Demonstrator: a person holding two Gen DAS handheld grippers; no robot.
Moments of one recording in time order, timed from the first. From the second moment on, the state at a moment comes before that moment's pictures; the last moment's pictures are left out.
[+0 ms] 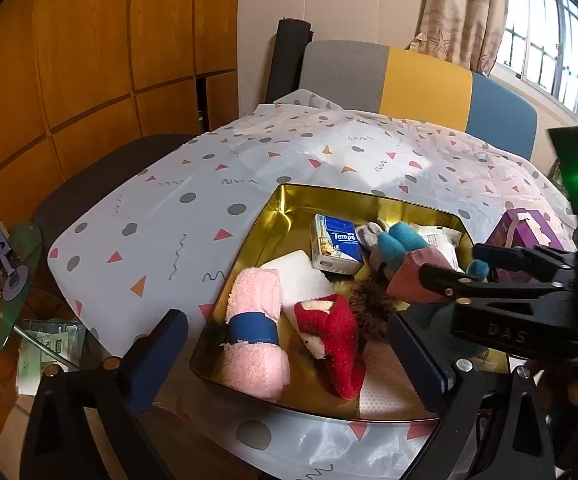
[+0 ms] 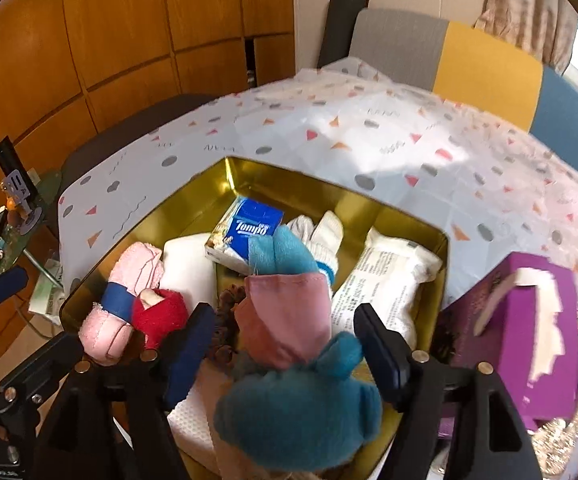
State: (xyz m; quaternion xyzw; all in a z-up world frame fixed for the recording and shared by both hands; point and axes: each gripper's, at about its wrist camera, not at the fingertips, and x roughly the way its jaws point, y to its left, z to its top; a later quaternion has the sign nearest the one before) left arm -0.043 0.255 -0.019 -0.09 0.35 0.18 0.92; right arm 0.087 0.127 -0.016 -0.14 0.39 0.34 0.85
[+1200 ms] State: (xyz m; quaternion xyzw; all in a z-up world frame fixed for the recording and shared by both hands) left arm -0.058 0.204 0.001 -0.05 0.31 0.21 0.93; right arm 0.004 0.018 -0.002 -0.06 0.31 0.16 0.94
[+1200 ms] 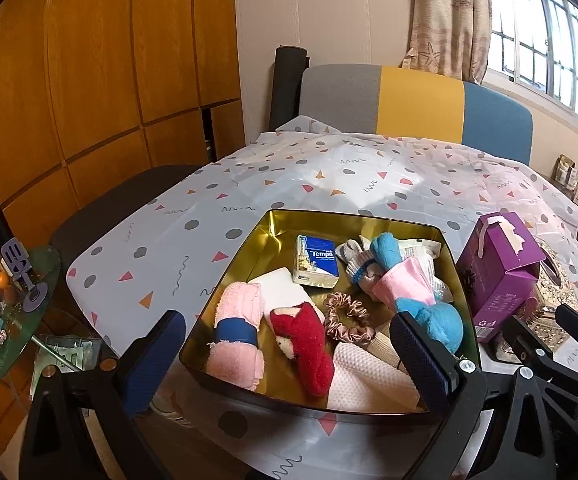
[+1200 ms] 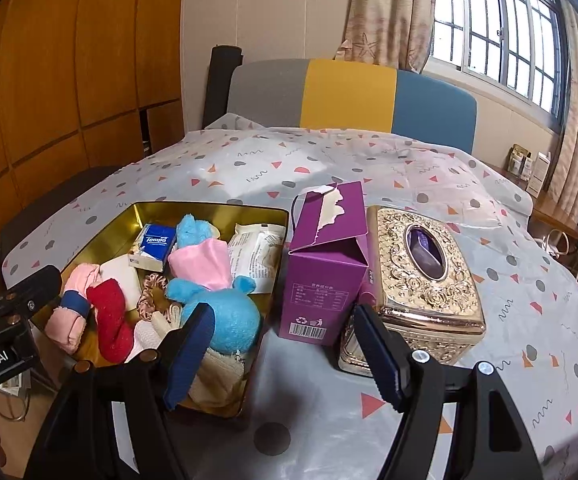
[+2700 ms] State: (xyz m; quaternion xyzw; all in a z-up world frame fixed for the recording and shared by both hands) left arm -0.061 0.201 -0.004 -0.05 0.31 0.21 0.93; right arm 0.003 0.015 0.000 -0.06 0.31 0.15 0.94
